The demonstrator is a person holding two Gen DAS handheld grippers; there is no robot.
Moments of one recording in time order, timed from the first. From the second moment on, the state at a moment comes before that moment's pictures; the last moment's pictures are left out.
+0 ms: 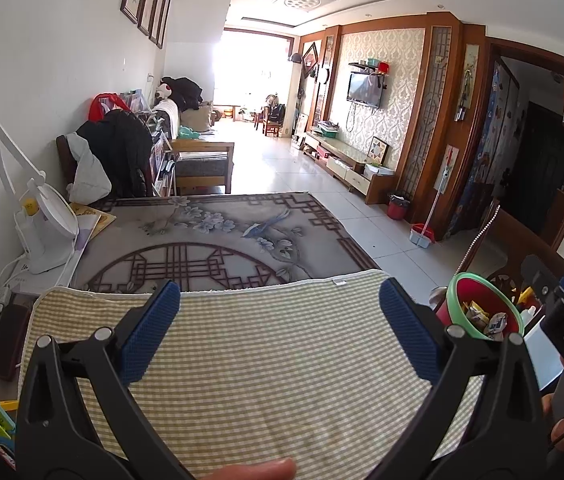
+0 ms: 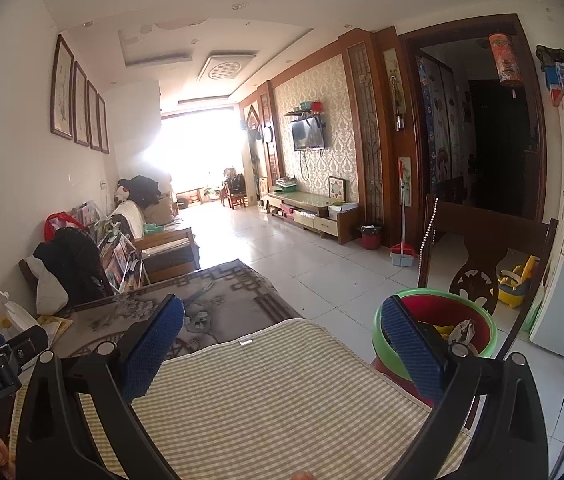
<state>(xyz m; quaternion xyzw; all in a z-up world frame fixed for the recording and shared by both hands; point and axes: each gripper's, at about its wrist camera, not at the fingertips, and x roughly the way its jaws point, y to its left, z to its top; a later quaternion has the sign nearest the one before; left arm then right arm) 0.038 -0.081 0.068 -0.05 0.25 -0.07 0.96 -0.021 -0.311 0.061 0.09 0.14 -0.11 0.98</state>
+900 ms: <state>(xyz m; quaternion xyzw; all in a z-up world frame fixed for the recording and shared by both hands) 0.035 -0.072 0.063 -0.05 0.26 -0.06 0.96 -0.017 -0.308 0.053 0.09 0.16 -0.10 0.98</state>
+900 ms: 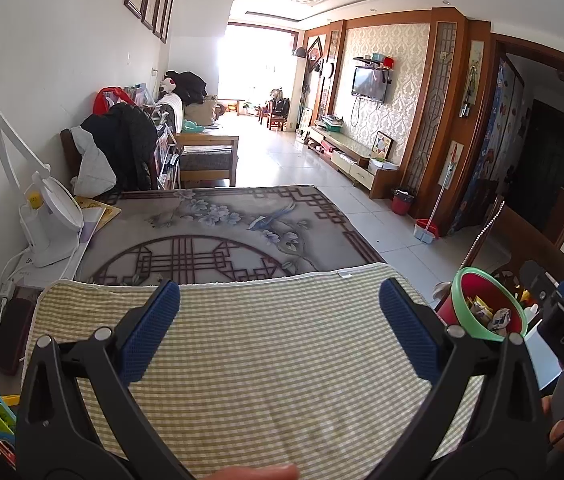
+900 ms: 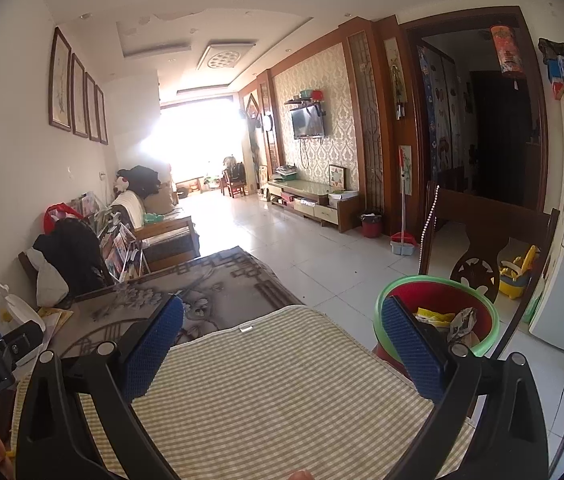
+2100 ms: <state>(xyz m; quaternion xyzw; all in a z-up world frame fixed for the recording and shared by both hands) 0.053 -0.069 0.046 -0.06 0.29 -0.06 0.95 0.003 -0.309 0.038 0.08 0.19 -0.09 0.97</state>
